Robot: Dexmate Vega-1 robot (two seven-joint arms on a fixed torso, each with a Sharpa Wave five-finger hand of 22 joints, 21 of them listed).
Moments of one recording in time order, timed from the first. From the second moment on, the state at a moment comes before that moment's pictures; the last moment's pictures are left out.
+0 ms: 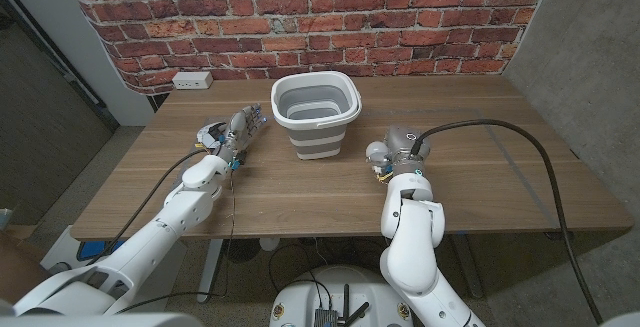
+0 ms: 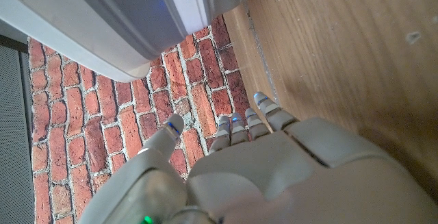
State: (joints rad) left arm 0.84 0.54 0.36 -1.23 -0.67 -0.29 -0.08; left_hand 0.08 0.10 0.74 0.02 0.17 0.06 0.04 0.18 0.17 0.00 0.01 0.19 0.17 0.01 0.01 0.17 0.17 0.14 -0.04 0.19 0.17; right arm -1.29 -0.19 -0.64 -2.24 -1.78 -0.82 0.48; right_hand 0.76 -0.11 0.39 -0.16 0.20 0.67 -0.03 0.53 0.32 0.78 -0.12 0.58 0.47 0.50 -0.05 0.44 0.37 0.33 0.08 0.19 0.17
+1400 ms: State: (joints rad) left arm 0.80 0.50 0.37 -1.16 -0.66 -0.32 -0.09; left_hand 0.08 0.10 0.74 0.02 0.17 0.06 0.05 0.18 0.17 0.00 0.01 0.19 0.17 0.01 0.01 0.17 0.17 0.14 -0.04 0.19 0.16; right arm -1.24 -0.14 -0.48 -2.48 -1.73 -0.58 0.60; right_hand 0.76 -0.11 0.37 -0.16 0.20 0.68 -0.03 0.53 0.32 0.80 -0.12 0.58 0.47 0.51 -0.05 0.45 0.39 0.33 0.09 0.19 0.17
